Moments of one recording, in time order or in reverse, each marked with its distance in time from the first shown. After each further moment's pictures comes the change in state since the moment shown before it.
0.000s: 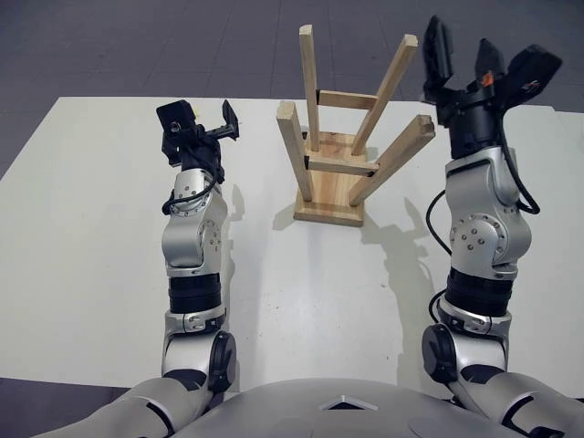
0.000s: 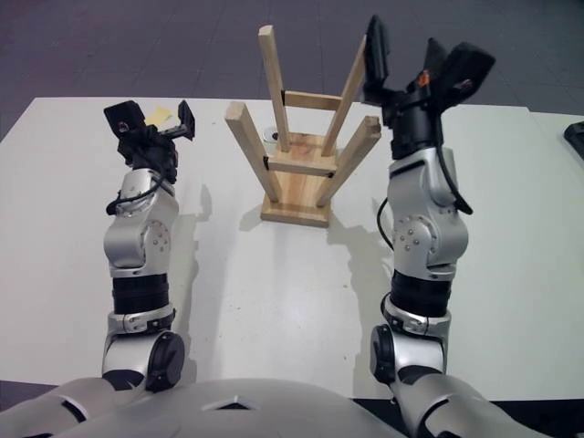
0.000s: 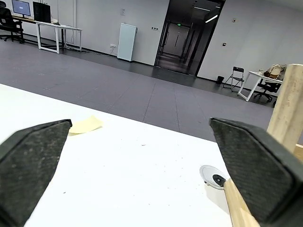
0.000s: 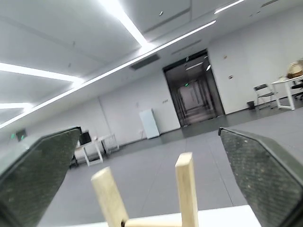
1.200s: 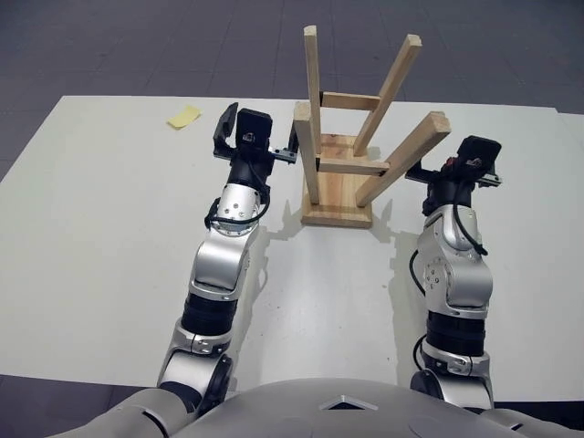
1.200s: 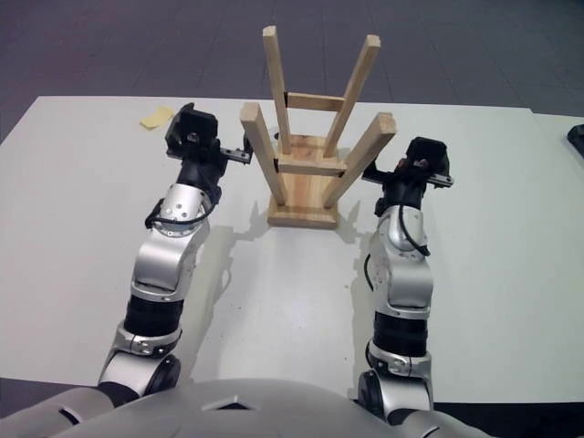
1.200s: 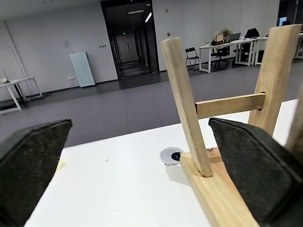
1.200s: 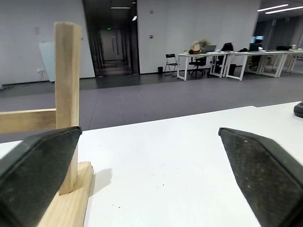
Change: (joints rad) left arm 0.098 0.078 -0.393 -0.137 0.265 0.029 -0.182; right arm 0.295 0.103 0.153 -0.035 -0.532 0.116 -0.188
